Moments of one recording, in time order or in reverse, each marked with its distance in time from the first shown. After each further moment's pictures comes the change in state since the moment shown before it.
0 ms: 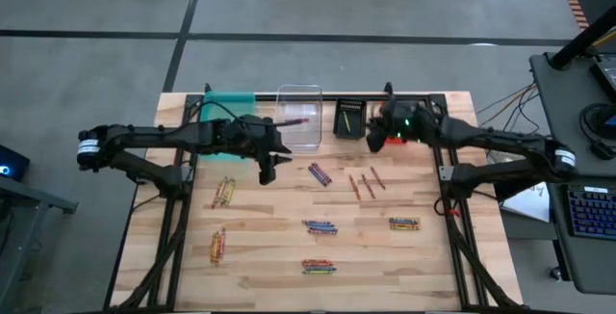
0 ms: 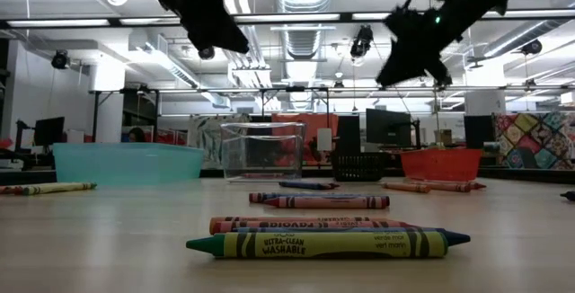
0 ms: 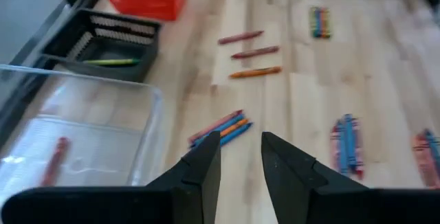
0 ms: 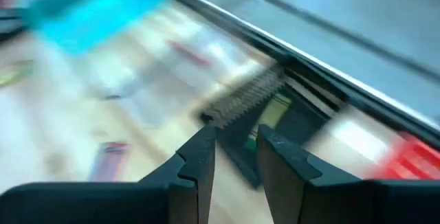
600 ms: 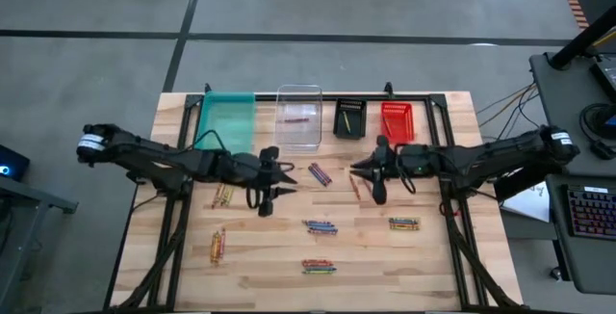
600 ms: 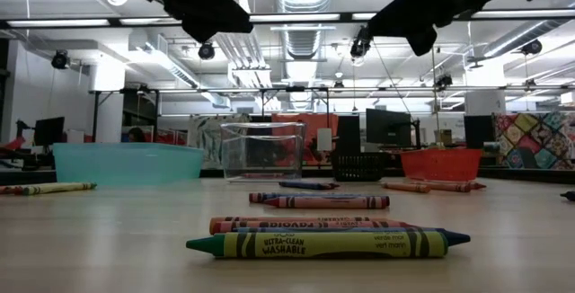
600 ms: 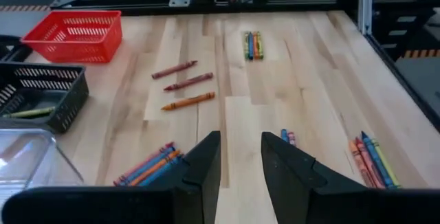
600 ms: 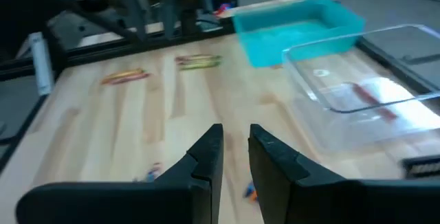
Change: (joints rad) left arm -0.279 0.000 -0.173 0.322 -0.142 -0.043; right arm 0.471 -0.018 -0.107 0.300 0.002 -0.066
